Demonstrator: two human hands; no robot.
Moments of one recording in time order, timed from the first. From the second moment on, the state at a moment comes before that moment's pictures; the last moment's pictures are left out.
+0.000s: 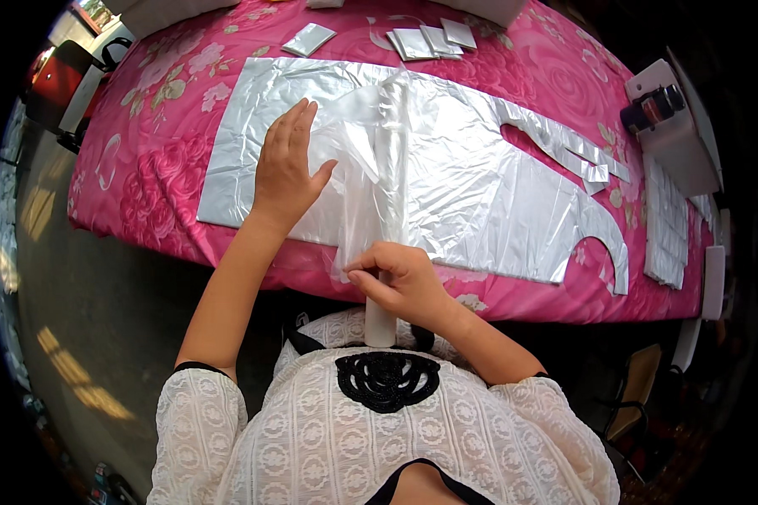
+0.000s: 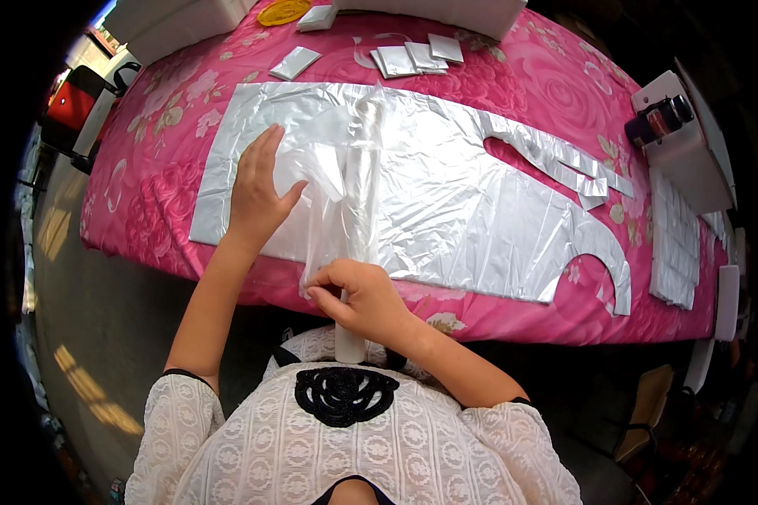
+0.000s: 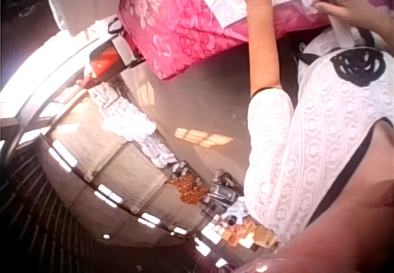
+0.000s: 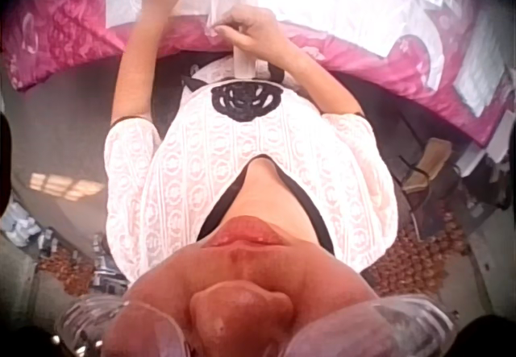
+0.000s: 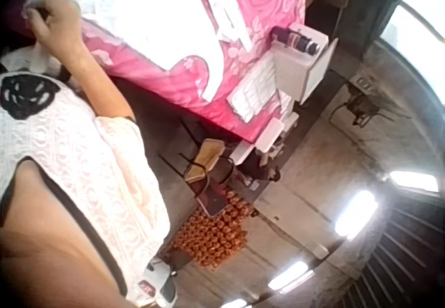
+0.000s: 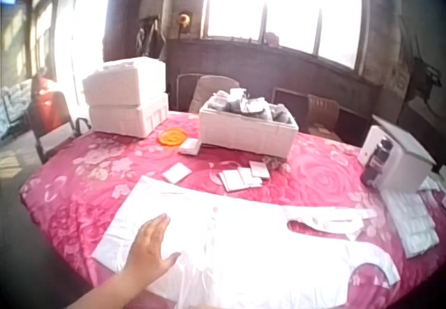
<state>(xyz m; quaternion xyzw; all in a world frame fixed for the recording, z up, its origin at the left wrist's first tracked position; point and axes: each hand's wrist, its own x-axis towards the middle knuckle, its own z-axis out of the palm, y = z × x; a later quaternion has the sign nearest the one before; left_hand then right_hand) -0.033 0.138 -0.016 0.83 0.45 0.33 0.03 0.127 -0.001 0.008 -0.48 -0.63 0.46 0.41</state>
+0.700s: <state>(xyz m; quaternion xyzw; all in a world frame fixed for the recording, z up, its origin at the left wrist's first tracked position) -0.083 0.155 -0.013 0.74 0.52 0.40 0.15 0.191 0.034 -0.003 -0.58 -0.62 0.28 0.46</state>
